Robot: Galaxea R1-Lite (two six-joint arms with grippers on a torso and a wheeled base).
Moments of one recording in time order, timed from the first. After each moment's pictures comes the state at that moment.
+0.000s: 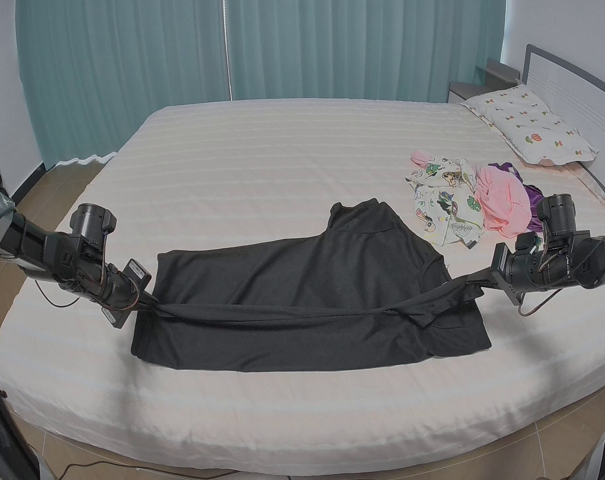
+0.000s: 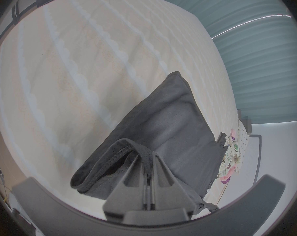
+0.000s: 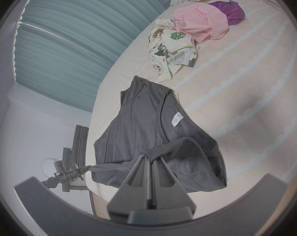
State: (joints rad) left arm 0.02 1.99 -1.10 0.06 -0.27 -0.95; right arm 0.04 1.86 -0.94 -0.22 0.45 0.61
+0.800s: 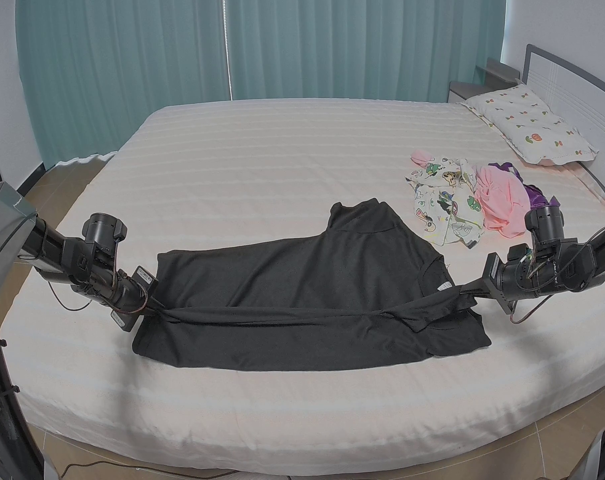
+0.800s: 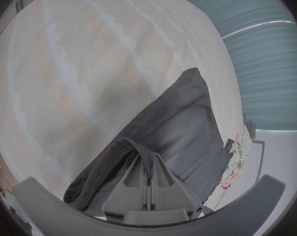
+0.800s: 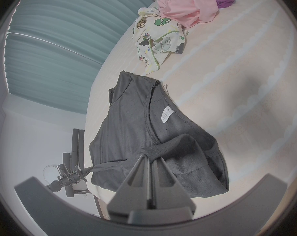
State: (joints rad) left arm 0.02 2.11 -1.18 0.06 -0.28 -0.99; right arm 0.04 1.95 -0.96 -0.23 0.45 0.67
